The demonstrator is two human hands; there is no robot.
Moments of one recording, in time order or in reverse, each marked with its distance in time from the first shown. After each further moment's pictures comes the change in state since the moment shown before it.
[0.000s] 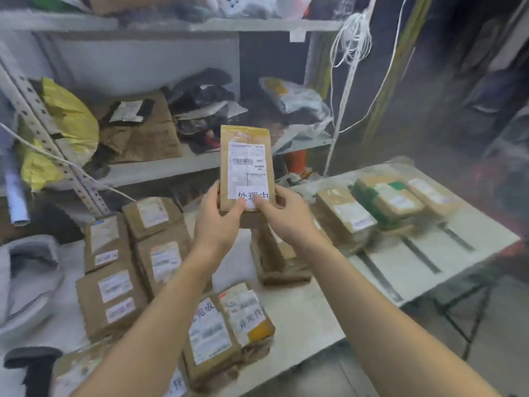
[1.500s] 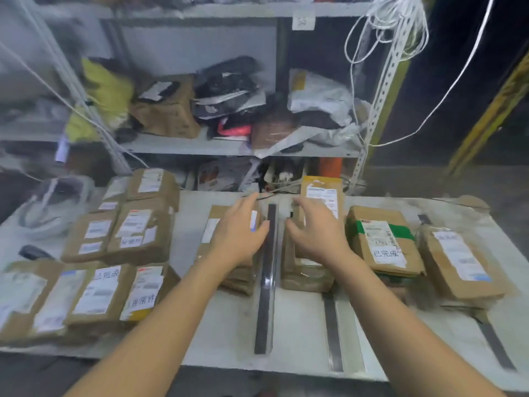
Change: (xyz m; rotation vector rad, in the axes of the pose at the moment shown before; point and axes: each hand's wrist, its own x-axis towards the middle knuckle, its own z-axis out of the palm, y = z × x) left_hand 0.007 0.041 0.271 0.727 0.119 -0.092; right_hand 0.127 0.117 -0.258 -0.629 -0.348 -0.338
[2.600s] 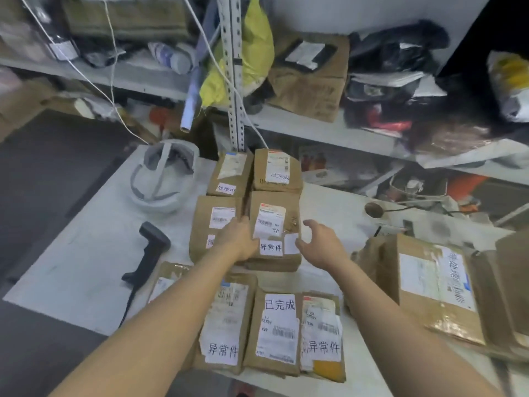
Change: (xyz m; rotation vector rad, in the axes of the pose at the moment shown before) left_hand 0.076 -0.426 -0.161 0.191 -0.336 -0.409; right_hand 0.142 -0.250 0.325 -0.117 -0.461 0.155
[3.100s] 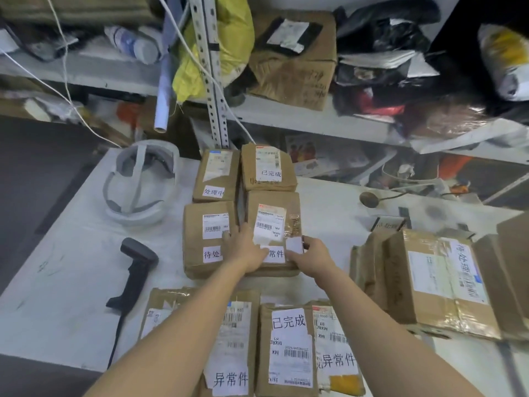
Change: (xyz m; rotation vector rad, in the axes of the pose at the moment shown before) left_hand 0.044 0.000 0.038 -0.110 0.003 -0.085; right_hand 0.025 0.008 0.054 0.599 0.001 0.291
